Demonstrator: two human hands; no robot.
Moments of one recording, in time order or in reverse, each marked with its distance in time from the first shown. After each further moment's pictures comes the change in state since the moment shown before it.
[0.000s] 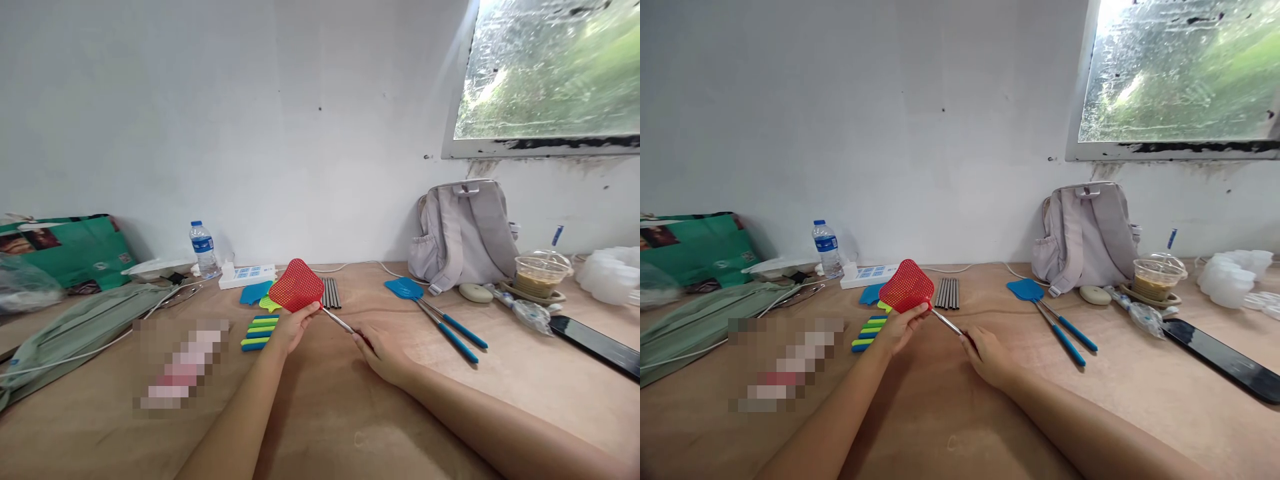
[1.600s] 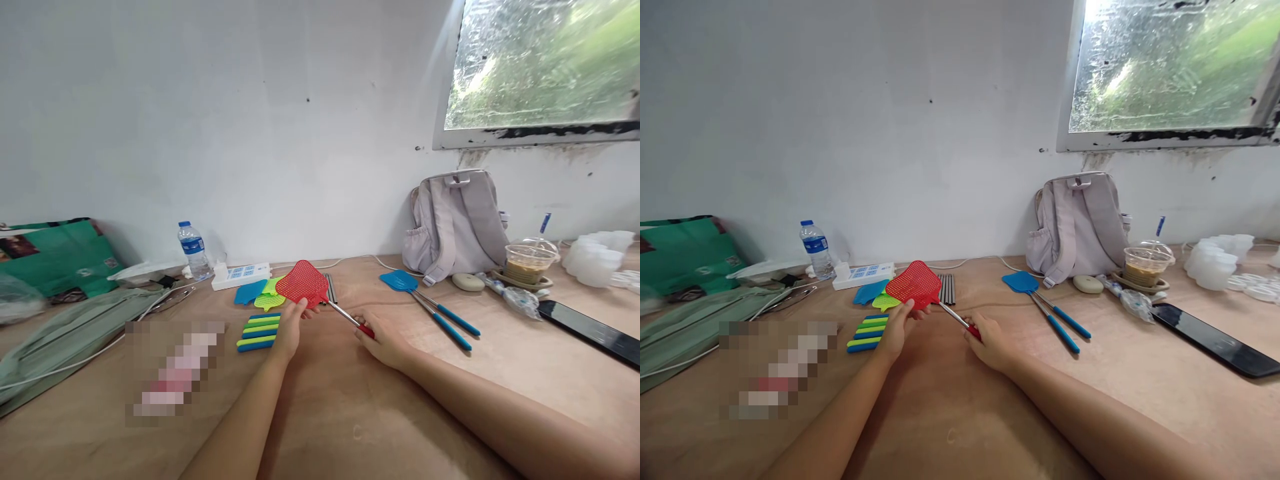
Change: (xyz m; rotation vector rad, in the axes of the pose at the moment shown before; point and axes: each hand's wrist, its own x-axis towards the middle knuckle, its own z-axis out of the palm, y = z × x) left_hand -0.005 -0.008 -0.005 0.609 -0.070 0.288; right_hand 0.002 0.006 -0.008 0.005 0.050 0.102
